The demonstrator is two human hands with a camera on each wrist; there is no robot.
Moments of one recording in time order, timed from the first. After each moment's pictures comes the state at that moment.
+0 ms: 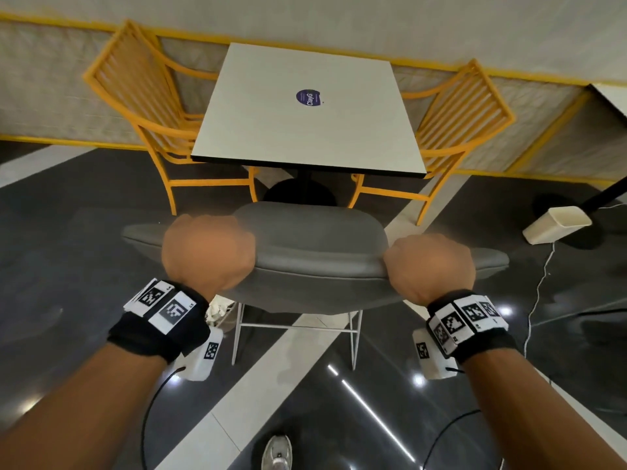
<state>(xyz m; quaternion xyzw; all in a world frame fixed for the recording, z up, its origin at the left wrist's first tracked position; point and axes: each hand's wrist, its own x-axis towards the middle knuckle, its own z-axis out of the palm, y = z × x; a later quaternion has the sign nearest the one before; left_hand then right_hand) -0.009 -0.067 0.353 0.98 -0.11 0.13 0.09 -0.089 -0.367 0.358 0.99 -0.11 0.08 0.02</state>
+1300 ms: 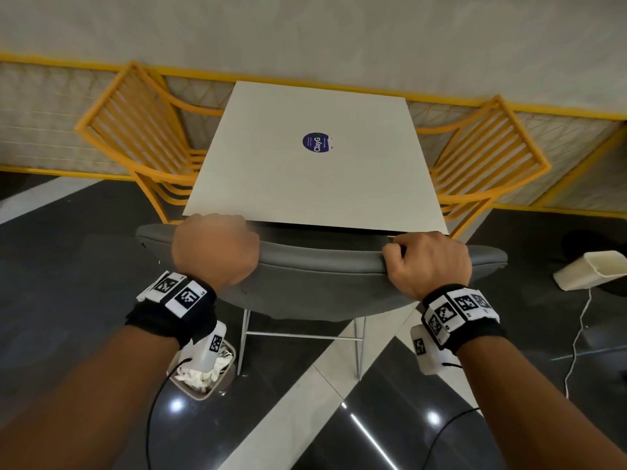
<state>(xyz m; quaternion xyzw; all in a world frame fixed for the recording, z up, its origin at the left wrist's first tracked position) 0.207 -0.120 0.341 0.96 -0.14 0.24 0.10 0.133 -0.425 0.357 0.99 -0.11 0.13 0.00</state>
